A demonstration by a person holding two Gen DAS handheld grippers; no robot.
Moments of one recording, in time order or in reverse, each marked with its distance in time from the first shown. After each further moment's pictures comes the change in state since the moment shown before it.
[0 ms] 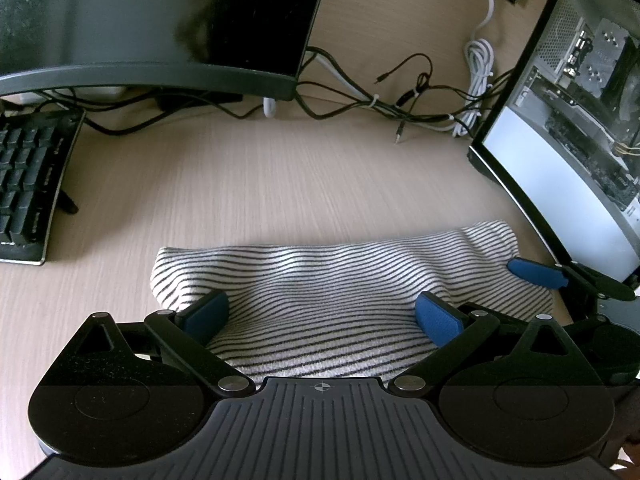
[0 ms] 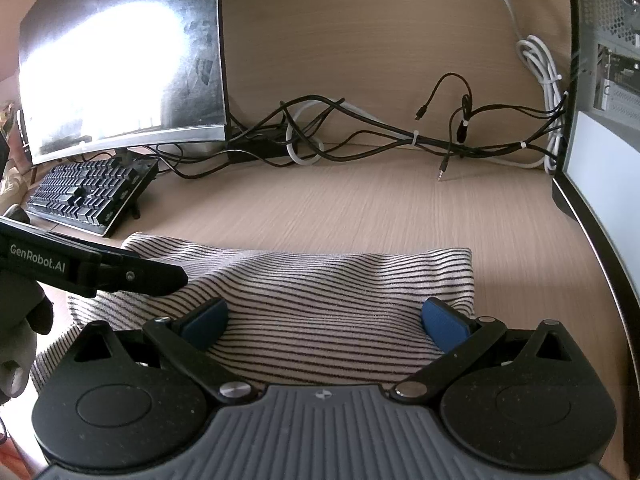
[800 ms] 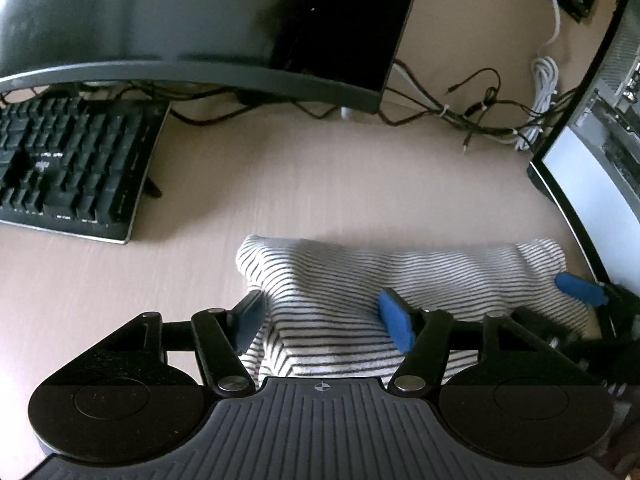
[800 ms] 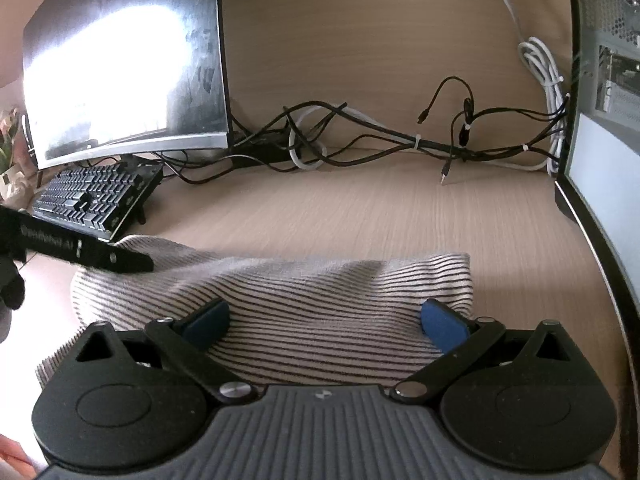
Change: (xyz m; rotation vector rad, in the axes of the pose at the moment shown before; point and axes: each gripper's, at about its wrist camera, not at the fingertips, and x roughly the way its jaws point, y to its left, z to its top) left arm -0.022 0.016 0.008 -0.104 0.032 0.181; right arm -0.007 -0.005 0.007 0.005 -0.006 0.016
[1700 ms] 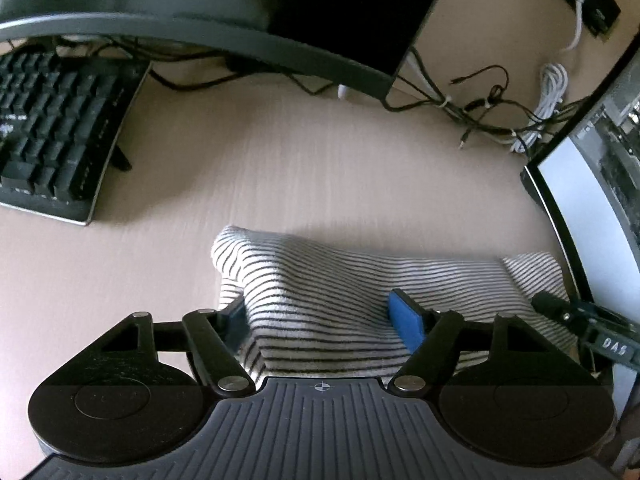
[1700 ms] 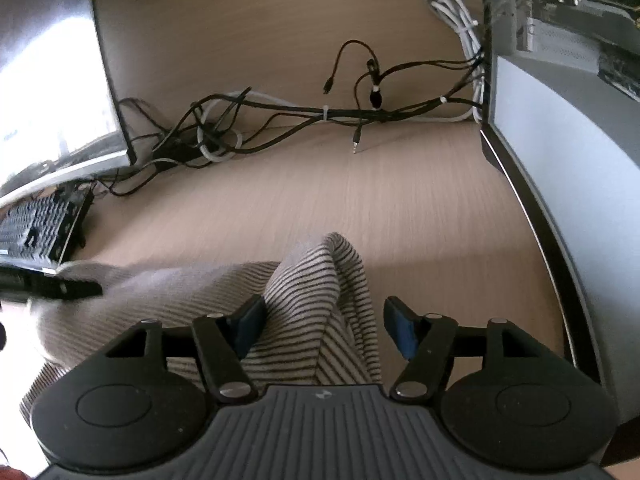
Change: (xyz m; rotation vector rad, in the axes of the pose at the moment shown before) left arm 0.028 0.010 0.012 -0.100 0.088 -0.092; right arm -0.003 -0.052 0.020 0.205 0.115 -0.101
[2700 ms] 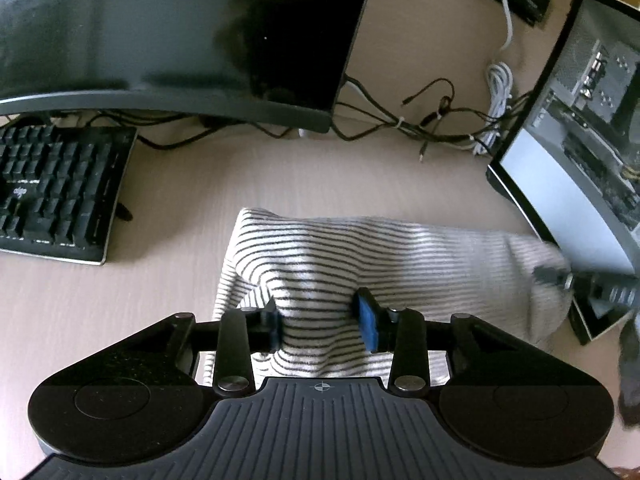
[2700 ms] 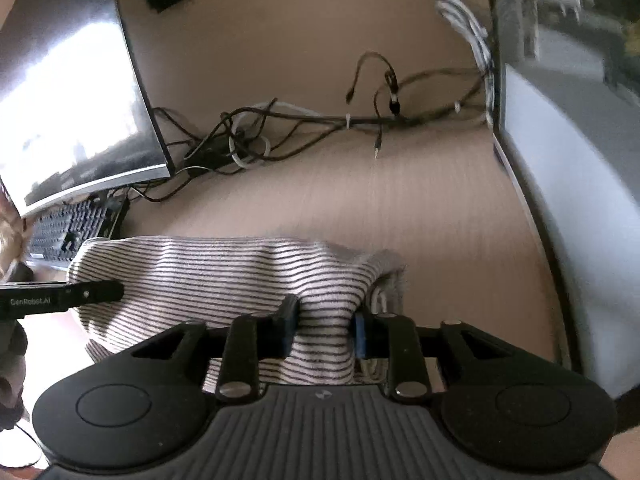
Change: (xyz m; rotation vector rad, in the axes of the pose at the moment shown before) left arm -0.045 -0.024 -0.027 0.169 -0.133 -0.003; right arm -0.034 -0.005 0.001 -0.044 -0.019 0.049
